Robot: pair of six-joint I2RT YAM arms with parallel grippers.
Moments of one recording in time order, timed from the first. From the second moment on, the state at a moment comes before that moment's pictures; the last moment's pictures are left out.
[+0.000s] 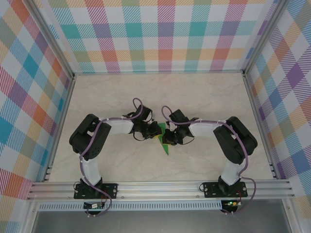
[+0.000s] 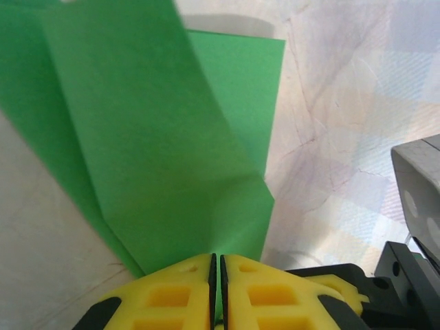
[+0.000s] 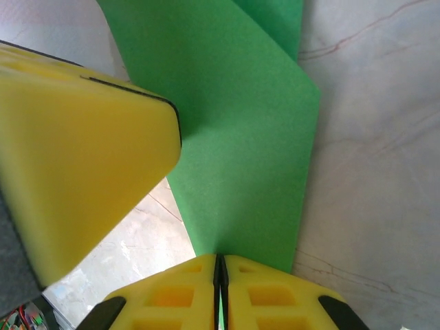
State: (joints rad) left arm -0.60 1.87 1.00 -0.12 0.53 -0.87; right arm 0.67 1.78 0.90 -0.29 -0.48 0.69
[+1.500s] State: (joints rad) left arm -0.45 1.82 1.08 -0.16 0.49 -0.74; right arm 0.67 1.78 0.91 -0.31 -0.47 0.60
